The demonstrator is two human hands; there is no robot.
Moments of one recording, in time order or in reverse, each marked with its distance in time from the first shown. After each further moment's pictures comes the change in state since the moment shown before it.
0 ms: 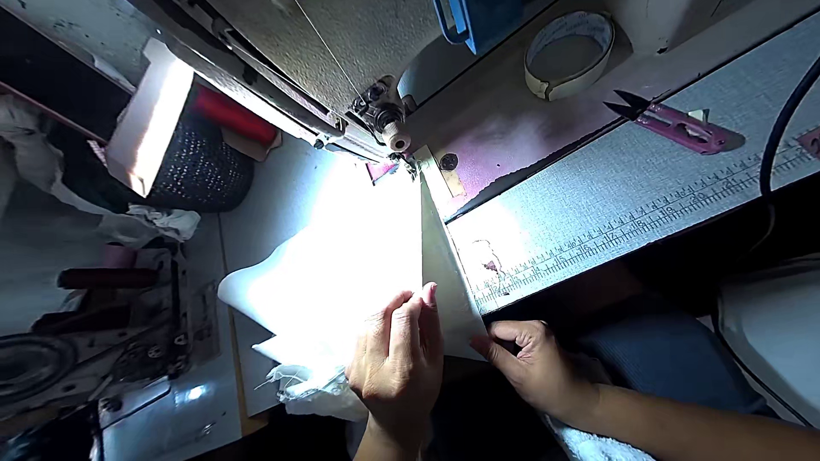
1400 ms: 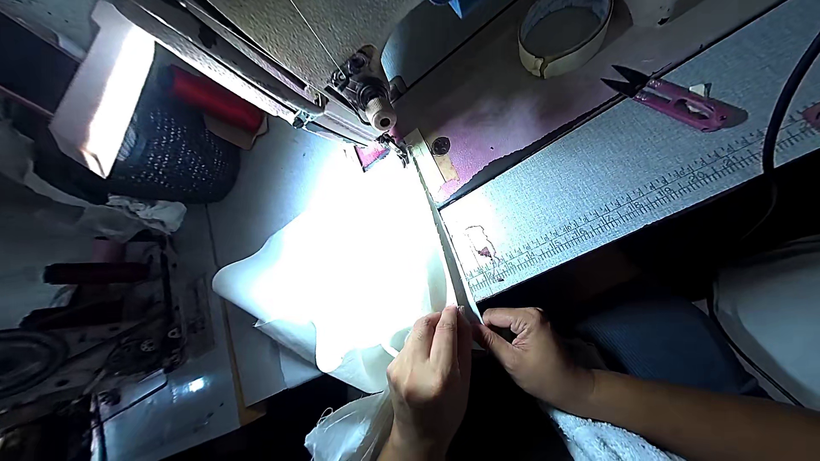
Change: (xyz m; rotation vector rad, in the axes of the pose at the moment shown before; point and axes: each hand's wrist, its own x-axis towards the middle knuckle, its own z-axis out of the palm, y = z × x) left_hand -0.035 0.022 -0.008 -0.166 -0.244 -0.017; right_hand -0.001 -0.004 0.000 -0.016 -0.003 0.008
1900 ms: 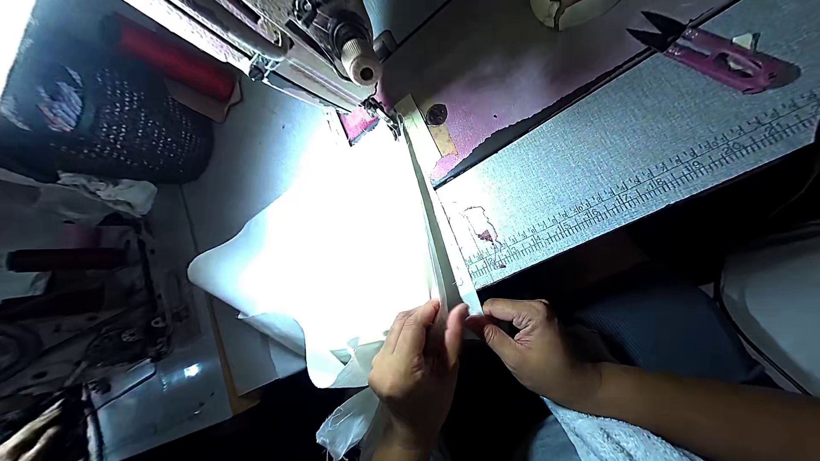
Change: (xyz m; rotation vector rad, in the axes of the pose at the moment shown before) left_hand -0.012 -0.010 0.004 -0.260 0.066 -0.183; right_hand -0.004 -0.001 0.000 -0.039 0.012 -0.040
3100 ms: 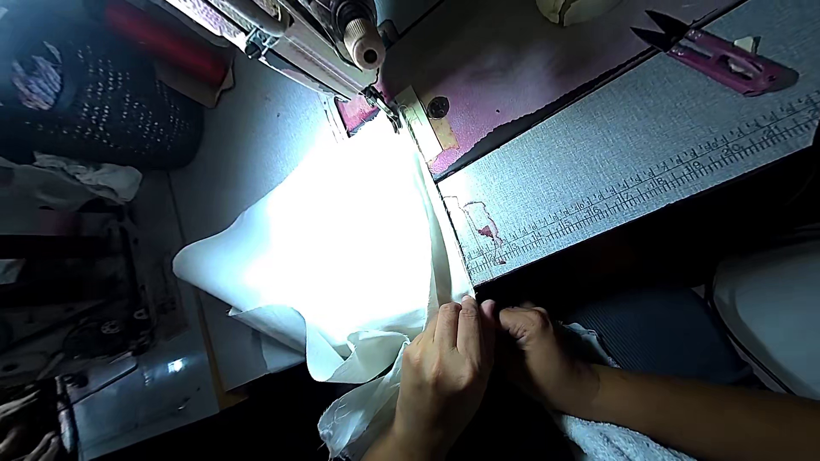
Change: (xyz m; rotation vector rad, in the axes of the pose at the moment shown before) left_hand 0.005 0.021 0.004 0.278 -0.239 0.271; right_hand -0.014 0.009 -0.003 -0.255 -0.043 -0.065
